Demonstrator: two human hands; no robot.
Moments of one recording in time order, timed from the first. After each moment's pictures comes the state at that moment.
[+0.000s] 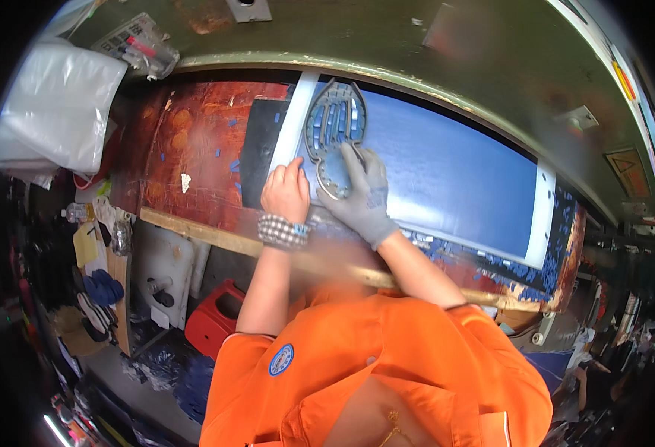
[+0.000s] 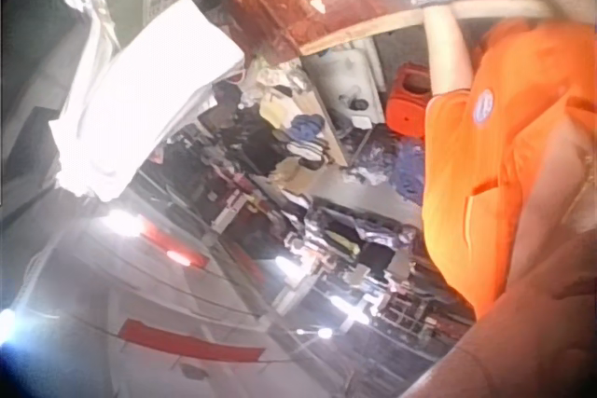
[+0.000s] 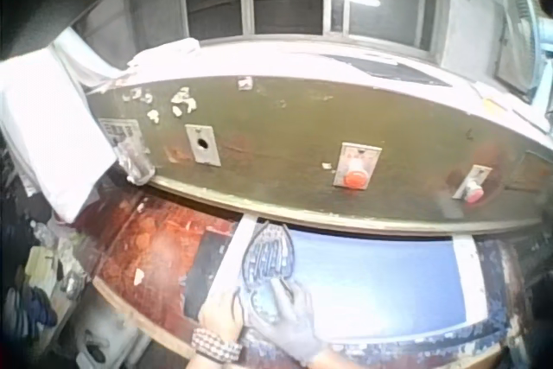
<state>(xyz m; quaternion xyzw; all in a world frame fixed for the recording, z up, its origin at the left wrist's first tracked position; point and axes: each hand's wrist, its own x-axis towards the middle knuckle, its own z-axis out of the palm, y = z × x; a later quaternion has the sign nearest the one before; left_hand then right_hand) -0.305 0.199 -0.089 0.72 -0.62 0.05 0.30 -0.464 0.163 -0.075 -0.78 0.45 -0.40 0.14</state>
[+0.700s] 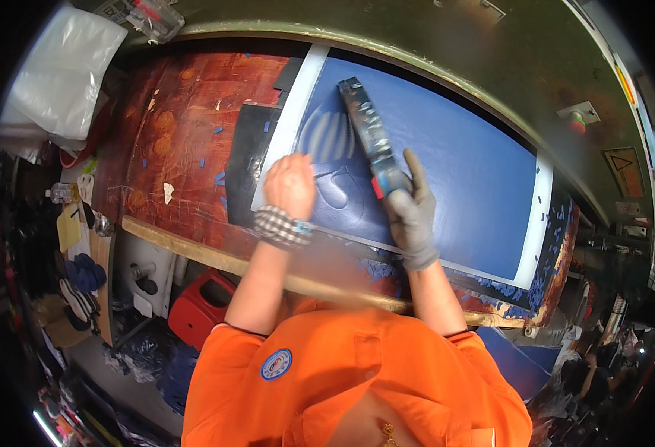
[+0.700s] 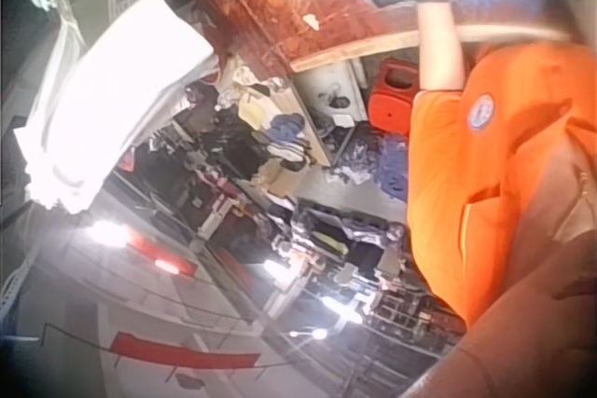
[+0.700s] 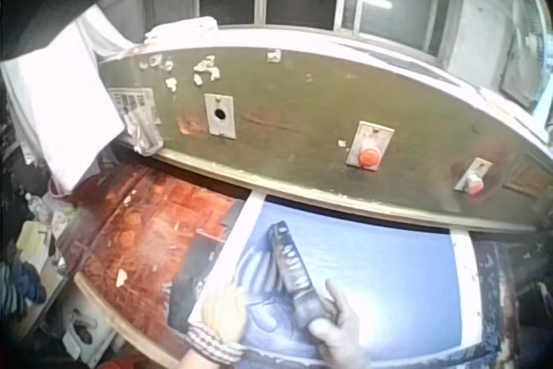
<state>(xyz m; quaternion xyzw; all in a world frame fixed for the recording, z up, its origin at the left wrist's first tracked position) -0.331 0.218 -0.069 0.71 -0.63 0.01 0.31 -0.538 0.210 -0.049 -0.36 0.37 -0.53 0.67</state>
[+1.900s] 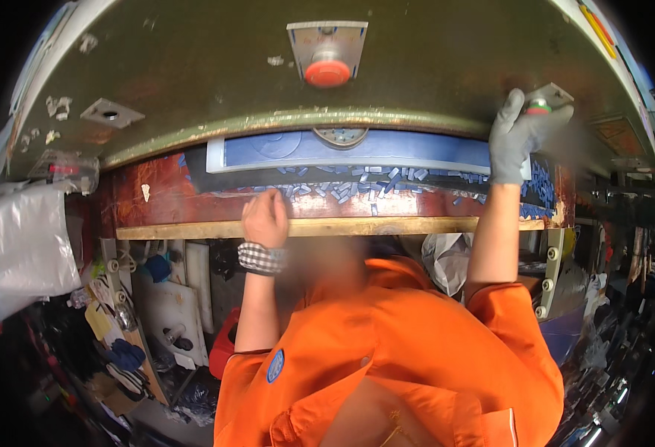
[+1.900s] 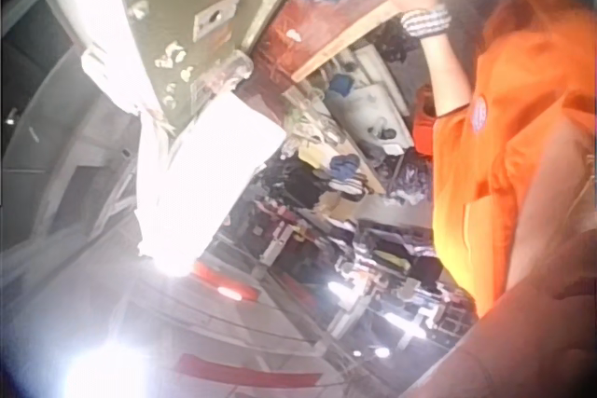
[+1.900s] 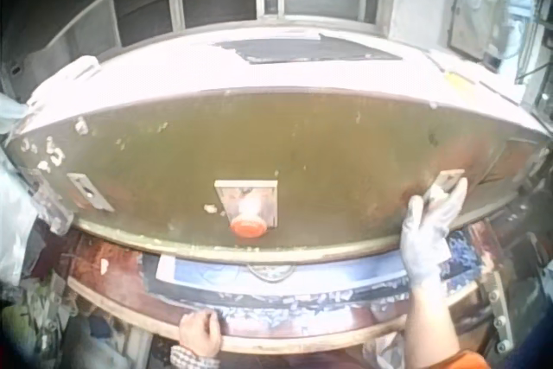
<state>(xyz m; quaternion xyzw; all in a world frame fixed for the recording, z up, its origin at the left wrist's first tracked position) -0.347 0.360 -0.113 0.64 -0.69 -0.06 0.33 -0.756 0.259 0.015 -0.56 0.65 -0.47 -0.22</state>
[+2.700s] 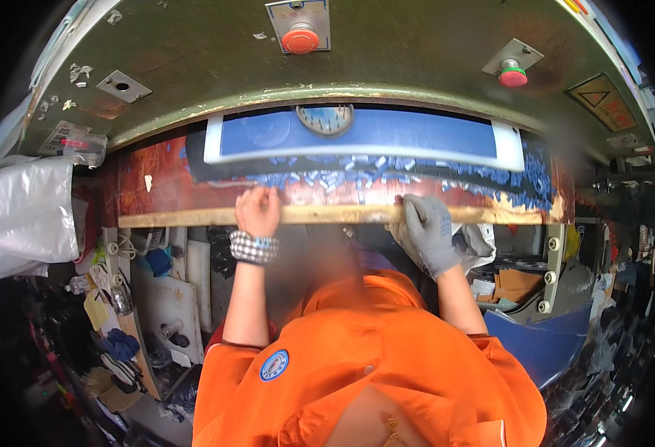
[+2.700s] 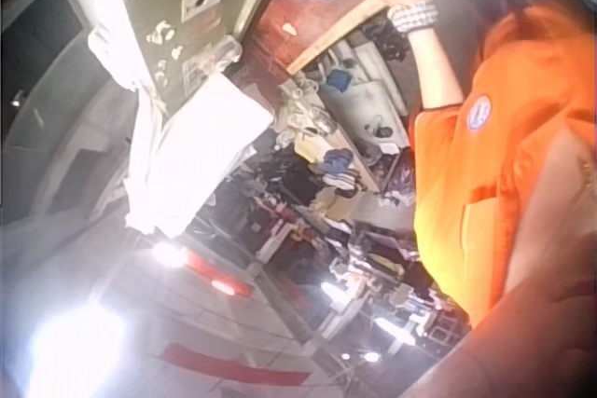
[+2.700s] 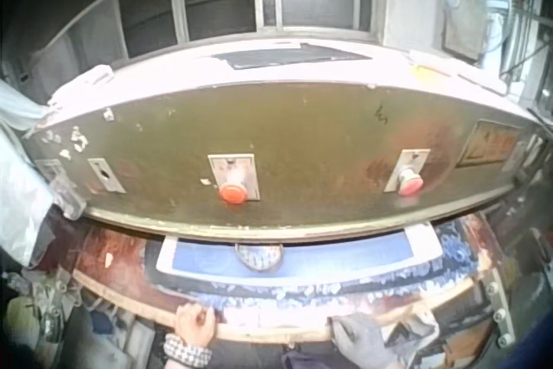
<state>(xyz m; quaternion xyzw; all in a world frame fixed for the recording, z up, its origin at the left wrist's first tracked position) -0.339 0.416 -0.126 0.64 -0.68 -0.04 0.35 -0.685 0.460 -0.085 -0.71 0.60 -0.33 0.16</state>
